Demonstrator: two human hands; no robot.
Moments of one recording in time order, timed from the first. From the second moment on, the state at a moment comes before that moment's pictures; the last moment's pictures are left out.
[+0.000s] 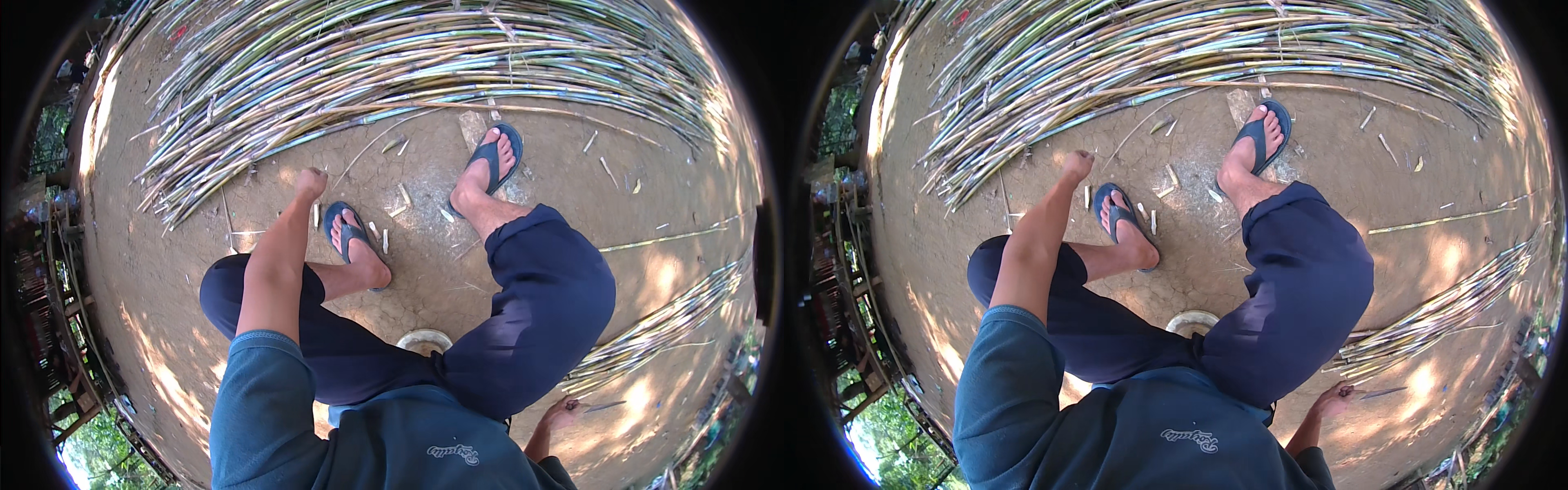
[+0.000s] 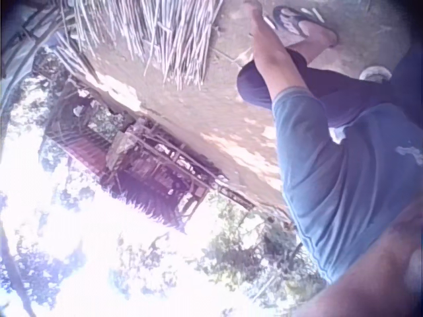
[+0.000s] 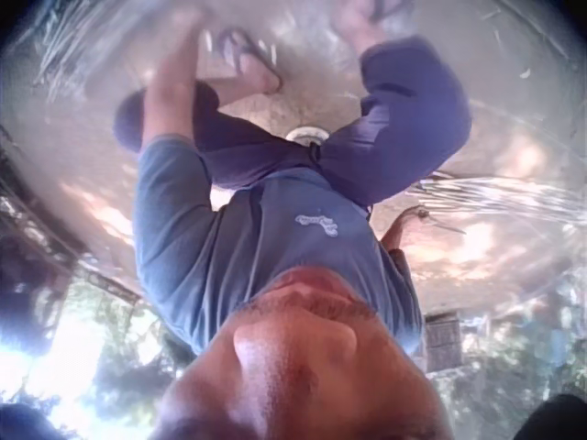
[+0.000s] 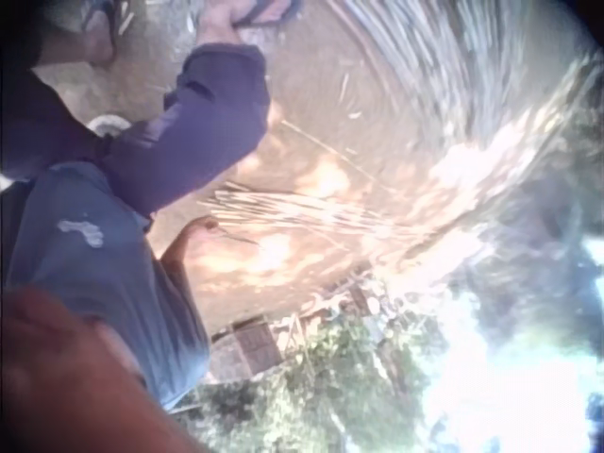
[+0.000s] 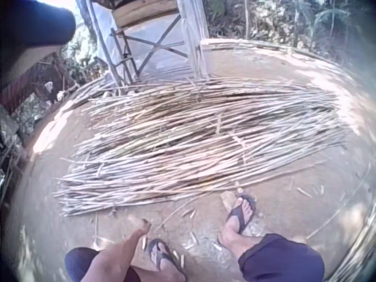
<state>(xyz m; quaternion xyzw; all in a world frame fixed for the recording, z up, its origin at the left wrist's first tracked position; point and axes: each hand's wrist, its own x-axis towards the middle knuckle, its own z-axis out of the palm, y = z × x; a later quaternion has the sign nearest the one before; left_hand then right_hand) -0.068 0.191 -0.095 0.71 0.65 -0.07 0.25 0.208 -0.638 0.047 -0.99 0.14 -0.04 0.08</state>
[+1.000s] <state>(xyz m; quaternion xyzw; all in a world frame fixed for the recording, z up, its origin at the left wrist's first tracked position) 0.020 0.253 -0.040 0.92 0.37 0.09 0.08 0.252 -0.455 0.073 -0.91 -0.04 0.08 0.40</state>
